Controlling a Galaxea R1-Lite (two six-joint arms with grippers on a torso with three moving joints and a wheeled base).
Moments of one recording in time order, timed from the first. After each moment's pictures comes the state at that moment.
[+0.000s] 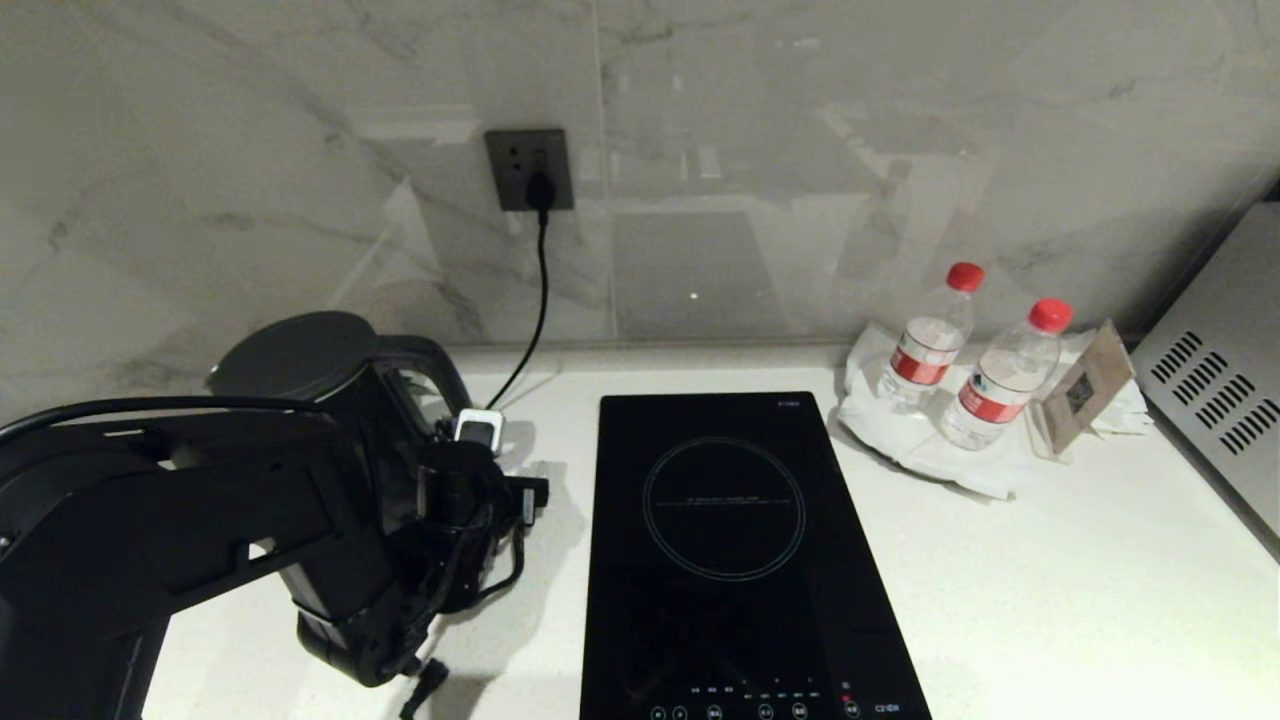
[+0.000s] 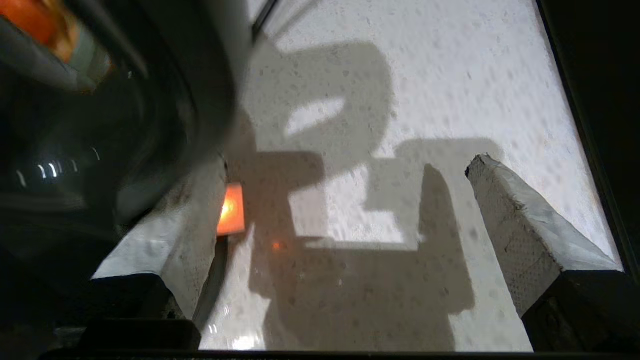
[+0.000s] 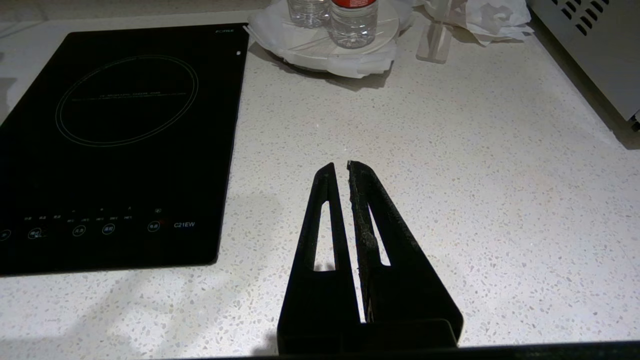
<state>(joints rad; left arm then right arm) -0.44 2.26 -0.72 -1.28 0.46 -0.01 0.00 0.00 0.00 0.00 0.00 0.00</state>
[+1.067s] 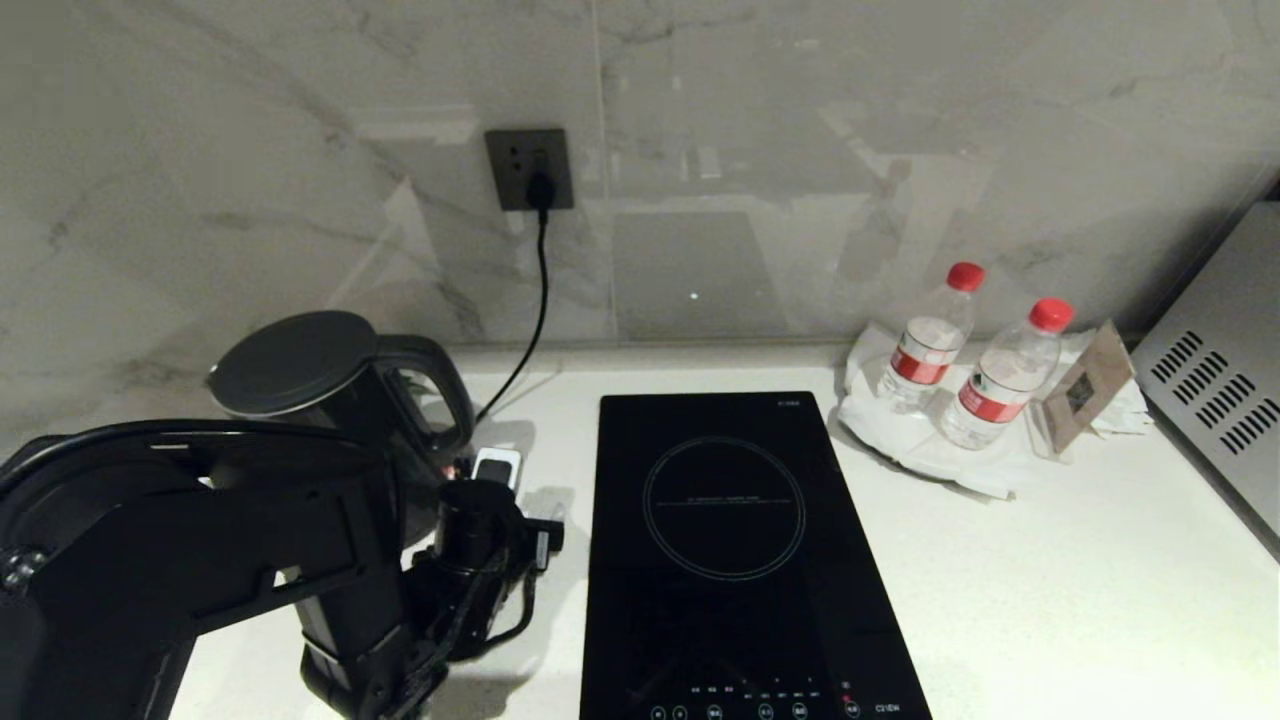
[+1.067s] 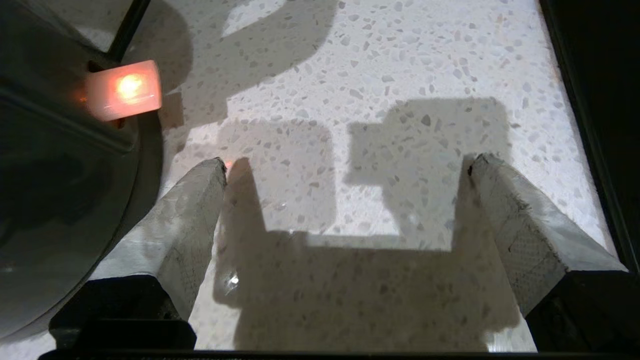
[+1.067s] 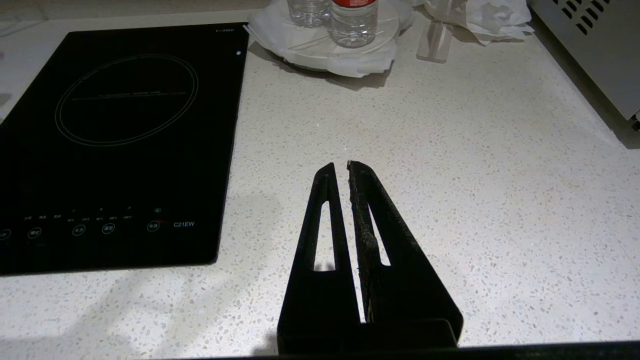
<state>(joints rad) -0.50 2.29 -0.65 -1.28 0.47 -0.06 0.00 0.00 0.00 0.00 0.00 0.00</state>
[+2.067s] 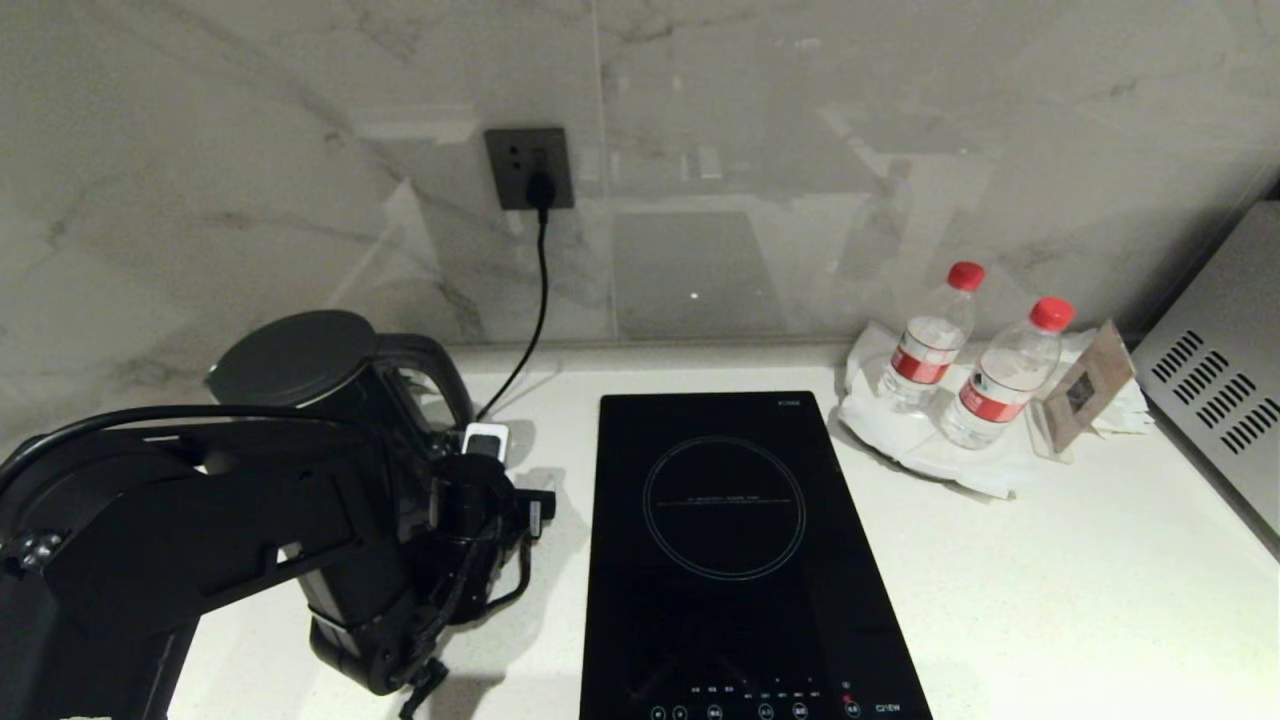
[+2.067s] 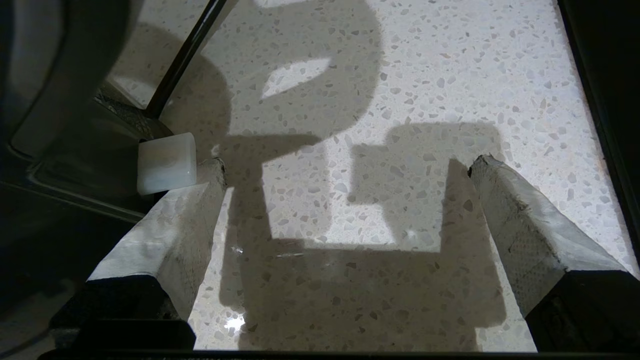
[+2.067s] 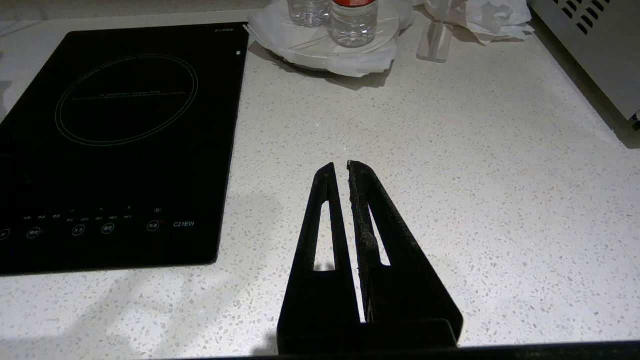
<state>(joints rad) -0.45 2.30 -0.73 -1.28 0.46 -0.05 0.00 0.00 0.00 0.00 0.00 0.00</state>
